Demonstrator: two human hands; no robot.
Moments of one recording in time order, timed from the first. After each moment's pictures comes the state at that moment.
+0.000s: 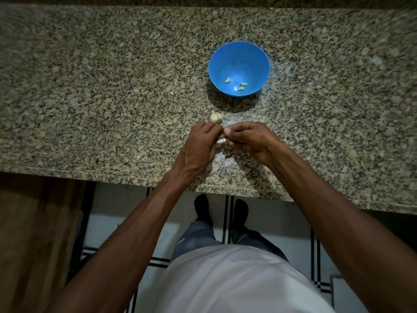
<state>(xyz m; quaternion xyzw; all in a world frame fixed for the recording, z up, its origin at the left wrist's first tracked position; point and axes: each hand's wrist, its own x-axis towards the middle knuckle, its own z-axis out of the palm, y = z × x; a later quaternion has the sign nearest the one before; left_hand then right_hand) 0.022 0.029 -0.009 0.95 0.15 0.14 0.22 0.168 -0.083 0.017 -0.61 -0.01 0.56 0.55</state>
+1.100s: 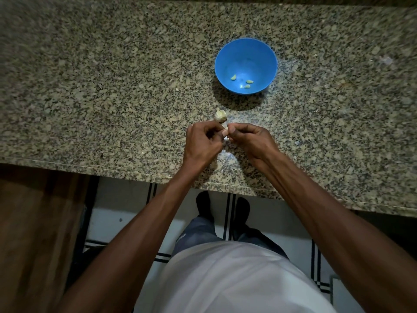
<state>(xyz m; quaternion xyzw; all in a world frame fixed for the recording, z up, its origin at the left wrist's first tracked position) 0.029 0.023 0.008 0.81 0.37 0.14 0.43 0.147 -0.083 -0.005 -0.60 0.03 0.49 0.63</state>
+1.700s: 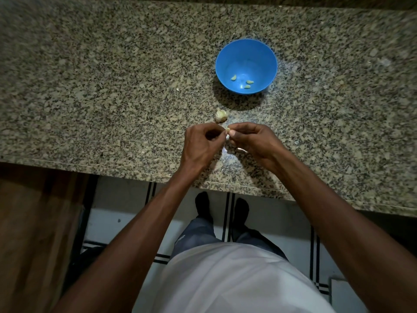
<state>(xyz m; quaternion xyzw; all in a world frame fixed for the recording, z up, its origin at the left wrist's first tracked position) 0.021 0.022 0.006 0.82 0.34 0.17 0.44 0.159 -0.092 0.000 -0.60 -0.02 0.54 0.59</state>
